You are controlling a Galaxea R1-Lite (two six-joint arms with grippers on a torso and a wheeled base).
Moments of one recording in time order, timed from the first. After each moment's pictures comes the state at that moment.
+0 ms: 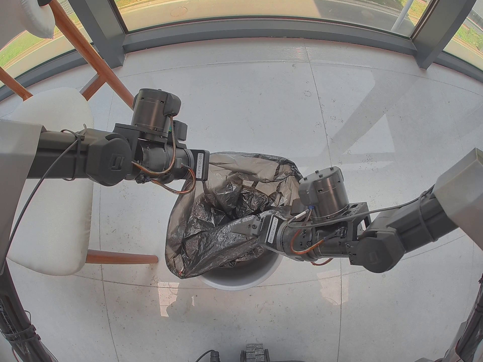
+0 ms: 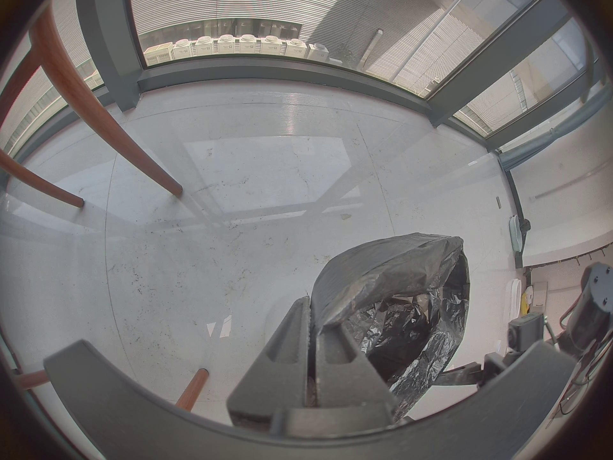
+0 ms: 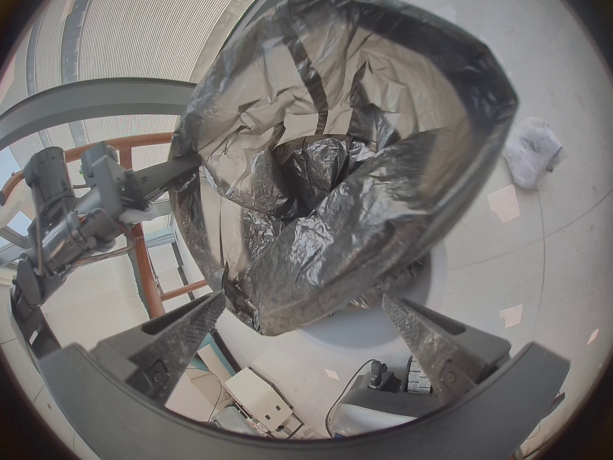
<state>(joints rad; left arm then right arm) -0.43 2.01 -1.51 0.04 0.01 -0.14 0.72 2.07 -1.07 -0.39 0.14 0.85</state>
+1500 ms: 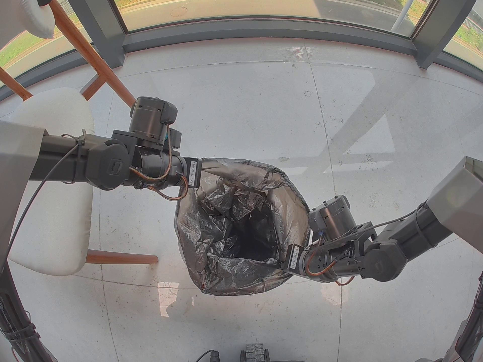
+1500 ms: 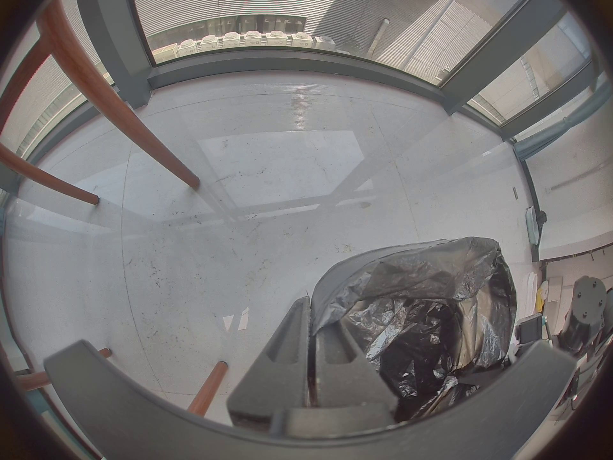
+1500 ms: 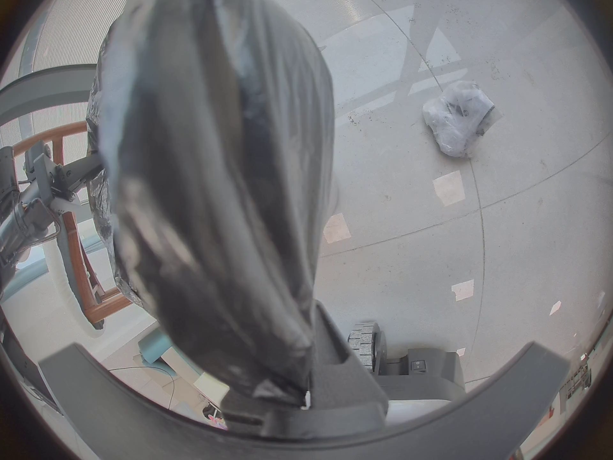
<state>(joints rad) -0.41 2.02 -1.47 0.04 0.06 -0.11 0.66 2.09 -0.94 -0.29 0.04 0.83</state>
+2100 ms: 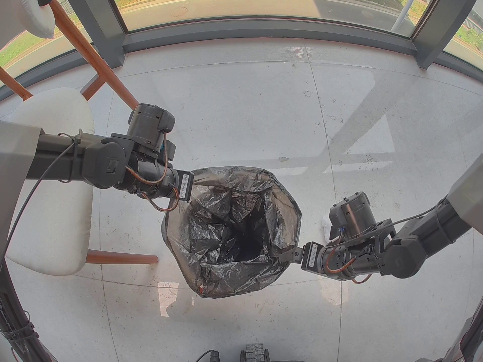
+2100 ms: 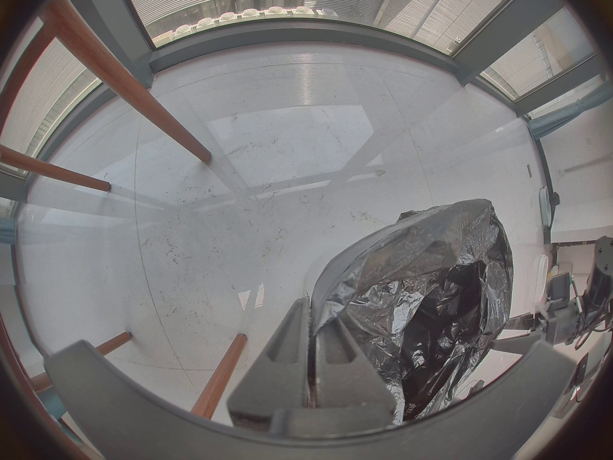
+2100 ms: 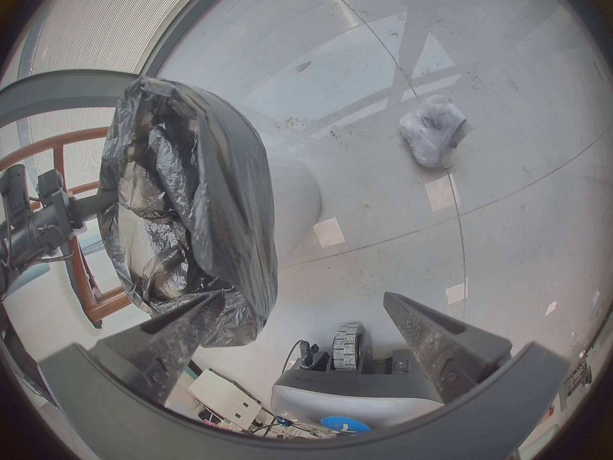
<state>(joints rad) -0.39 2.01 -1.47 0.18 0.10 -0.09 0.61 2.01 -0.86 -0.29 0.04 0.79</state>
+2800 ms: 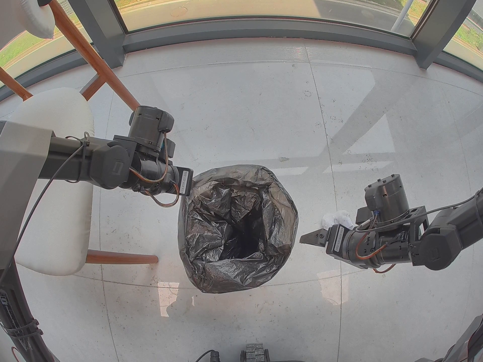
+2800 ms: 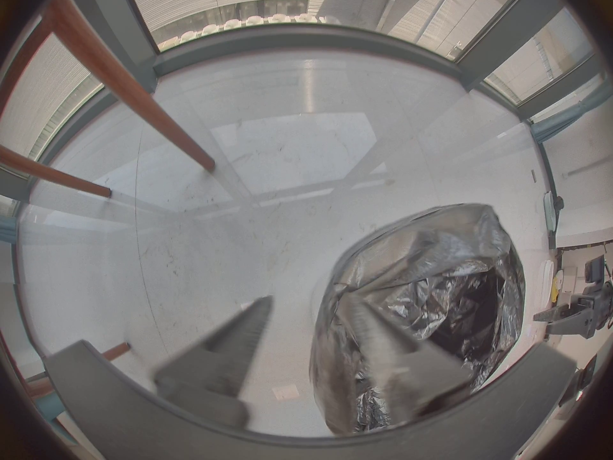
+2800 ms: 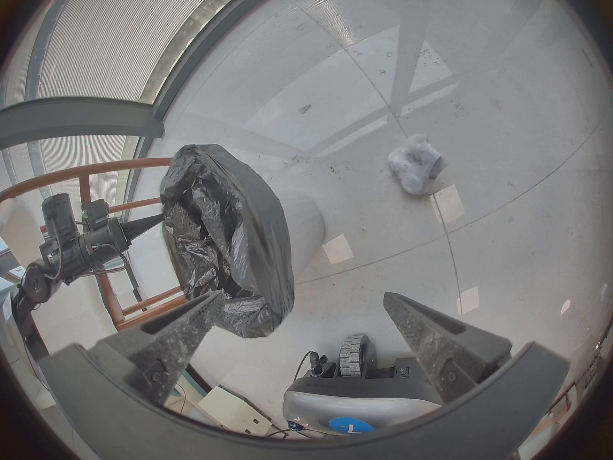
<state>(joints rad) -0.36 2.06 -1.49 0.11 0.10 -0.07 0.56 1.83 -0.78 -0.29 0.04 0.79</state>
